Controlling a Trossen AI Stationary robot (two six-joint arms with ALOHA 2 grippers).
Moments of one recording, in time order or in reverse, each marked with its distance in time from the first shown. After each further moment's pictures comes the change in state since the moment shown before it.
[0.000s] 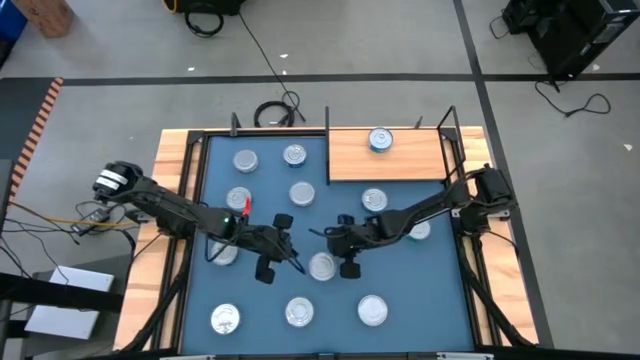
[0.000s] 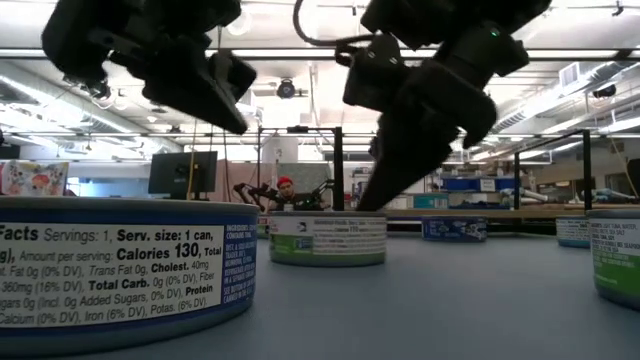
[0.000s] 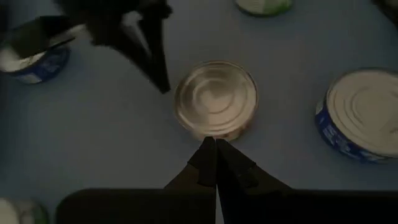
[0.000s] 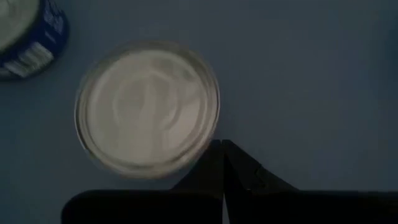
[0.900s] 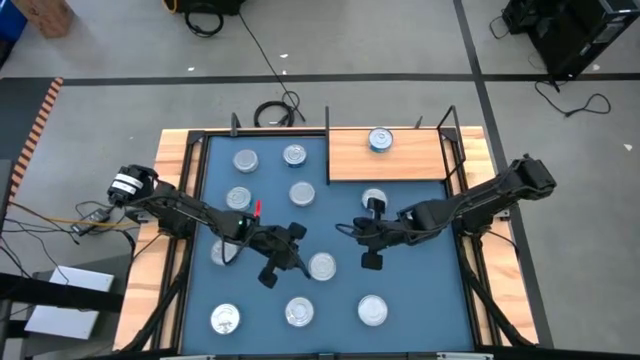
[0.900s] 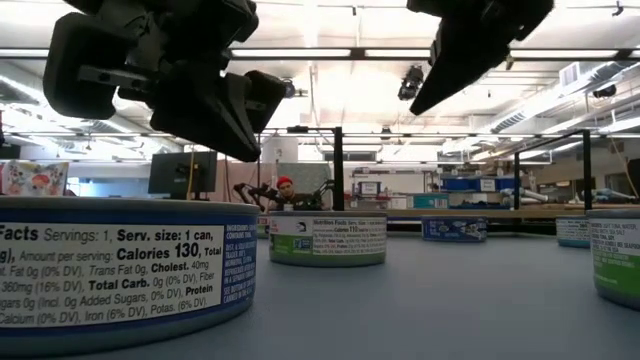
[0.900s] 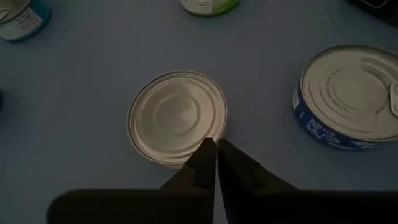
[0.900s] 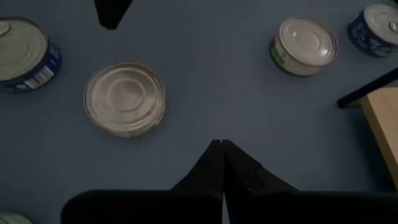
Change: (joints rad) left arm 0.040 0.134 0.001 0.146 0.189 0.201; right arm 0.113 -0.358 0.003 -0.394 0.301 0.136
